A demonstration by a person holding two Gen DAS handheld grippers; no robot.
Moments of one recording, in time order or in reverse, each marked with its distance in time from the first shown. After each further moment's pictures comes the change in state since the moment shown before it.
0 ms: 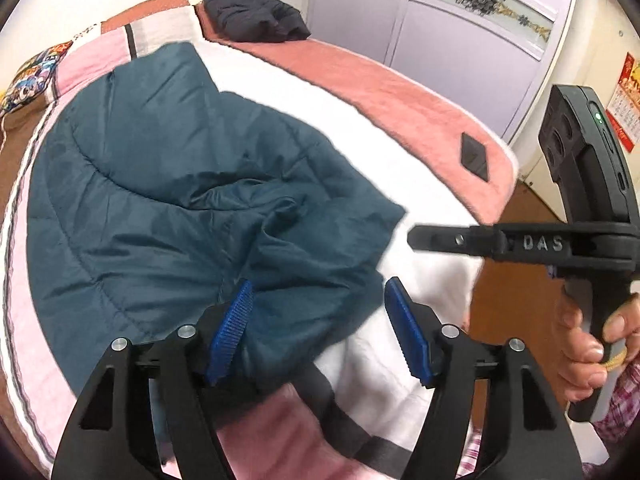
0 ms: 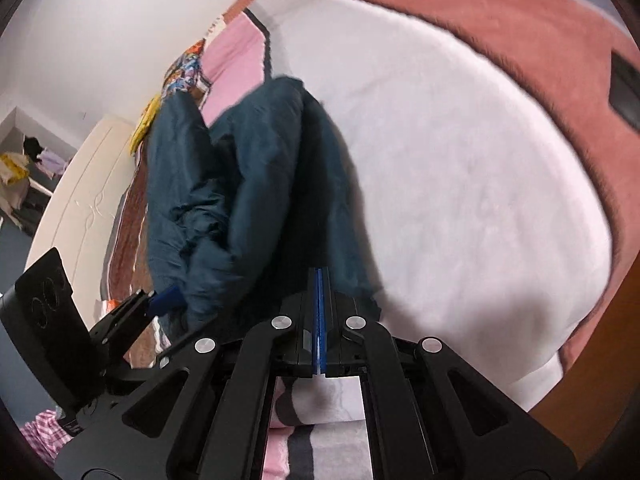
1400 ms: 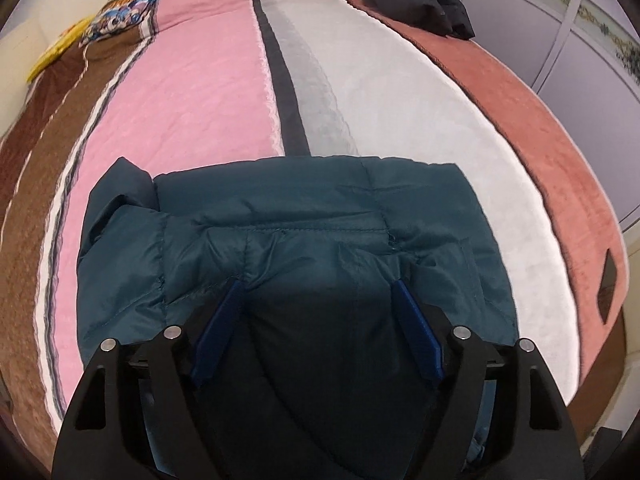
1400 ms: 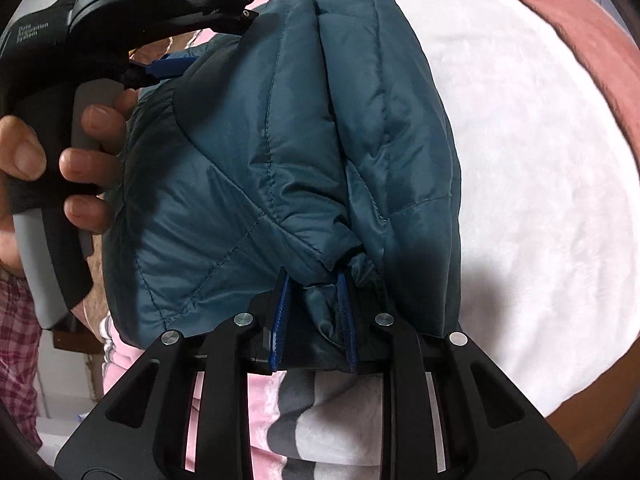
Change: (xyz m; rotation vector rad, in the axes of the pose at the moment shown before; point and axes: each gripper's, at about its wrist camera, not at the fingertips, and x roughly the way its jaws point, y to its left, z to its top) left arm 0.096 0.127 0.121 -0.318 0.137 0.355; right arm 0.152 0.047 -0.007 -0.170 0.259 -0.089
